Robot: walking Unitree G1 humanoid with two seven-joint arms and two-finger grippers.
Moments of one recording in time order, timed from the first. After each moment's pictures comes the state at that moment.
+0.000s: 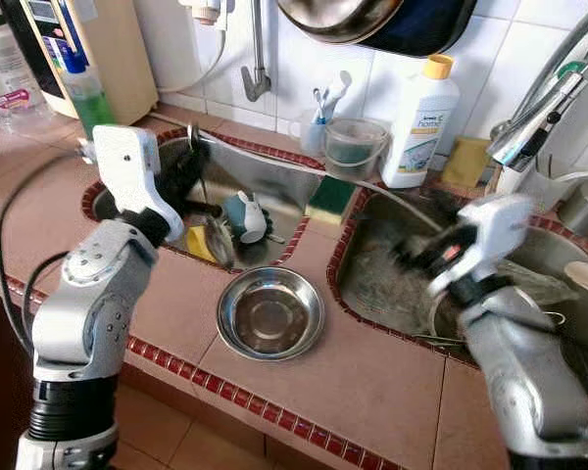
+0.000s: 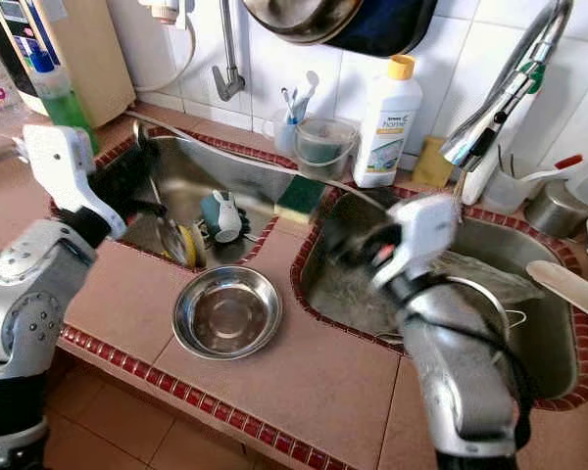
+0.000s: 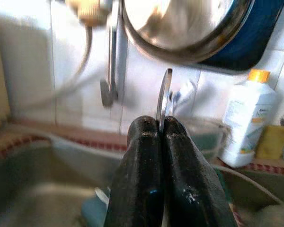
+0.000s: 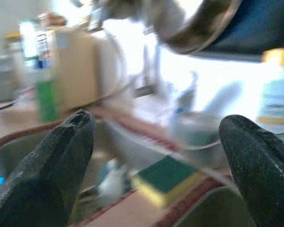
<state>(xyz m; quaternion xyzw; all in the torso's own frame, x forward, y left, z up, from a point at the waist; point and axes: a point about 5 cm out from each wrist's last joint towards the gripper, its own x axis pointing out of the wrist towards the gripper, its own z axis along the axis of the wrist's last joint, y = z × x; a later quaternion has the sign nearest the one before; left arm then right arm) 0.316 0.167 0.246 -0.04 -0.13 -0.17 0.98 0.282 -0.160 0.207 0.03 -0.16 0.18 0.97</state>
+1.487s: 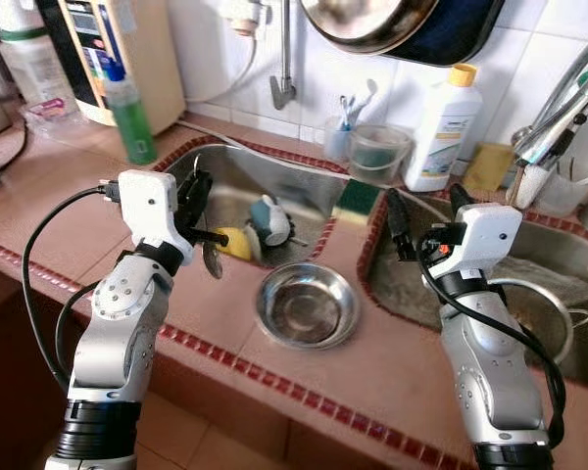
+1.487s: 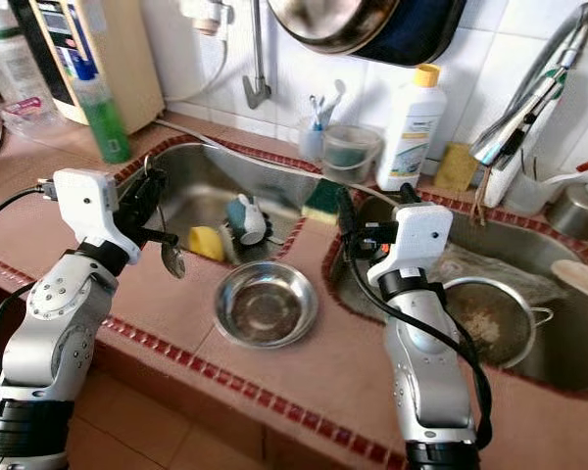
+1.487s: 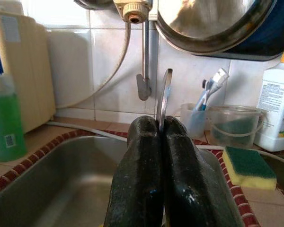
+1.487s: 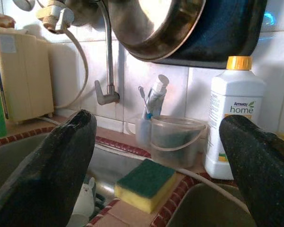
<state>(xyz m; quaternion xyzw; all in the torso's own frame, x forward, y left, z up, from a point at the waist) 0.316 0.157 0.199 -0.02 -0.12 -0.13 0.98 0.295 -0.156 0.183 0.01 -0.17 0.07 0.98</state>
